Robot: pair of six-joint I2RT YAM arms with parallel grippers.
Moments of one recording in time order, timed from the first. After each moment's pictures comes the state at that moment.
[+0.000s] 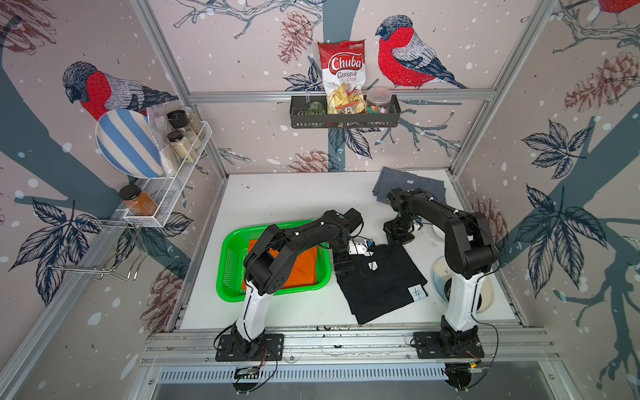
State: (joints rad) left arm -0.78 2.05 1.52 -0.95 0.27 0.72; right arm 0.35 1.97 1.46 -1.15 -0.17 1.33
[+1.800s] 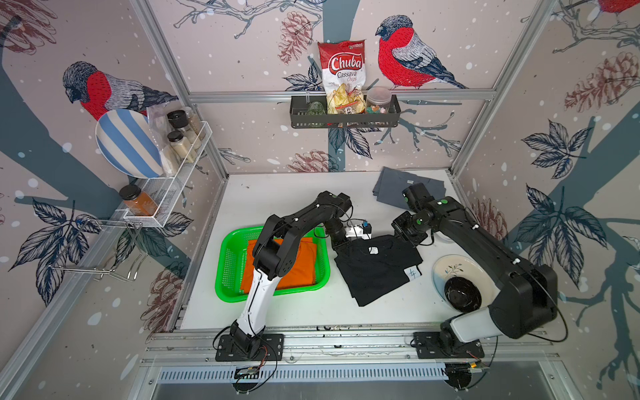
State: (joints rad) left arm -0.64 2.19 1.83 -1.27 0.63 0.82; right arm 0.43 1.48 1.30 -1.05 -0.13 1.26
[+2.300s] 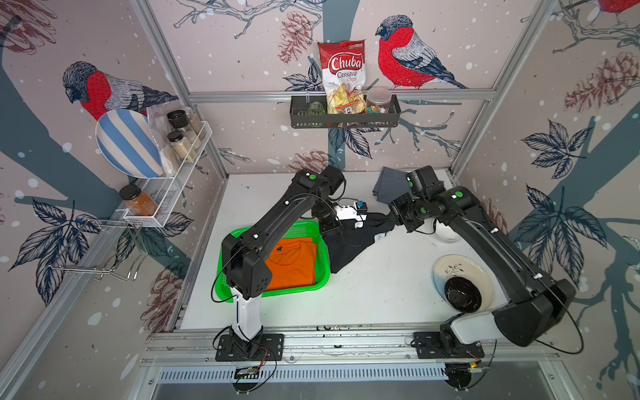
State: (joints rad) left arm -0.64 1.87 2.03 -1.50 0.39 0.81; right arm 0.53 1.43 1.58 -1.07 -0.16 1.45
